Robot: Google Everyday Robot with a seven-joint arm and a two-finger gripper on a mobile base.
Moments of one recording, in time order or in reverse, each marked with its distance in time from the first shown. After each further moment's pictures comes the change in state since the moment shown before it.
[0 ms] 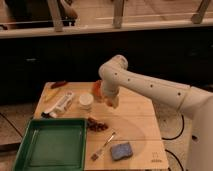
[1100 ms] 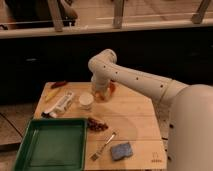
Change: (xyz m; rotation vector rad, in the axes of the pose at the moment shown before) arm -0.012 -0.058 0.005 0.005 -0.032 -0.193
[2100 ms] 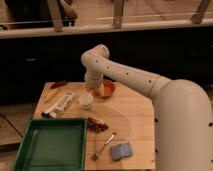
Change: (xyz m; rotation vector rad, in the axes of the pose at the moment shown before) arm 0.003 -0.030 -0.001 0.010 -0.029 -0.146
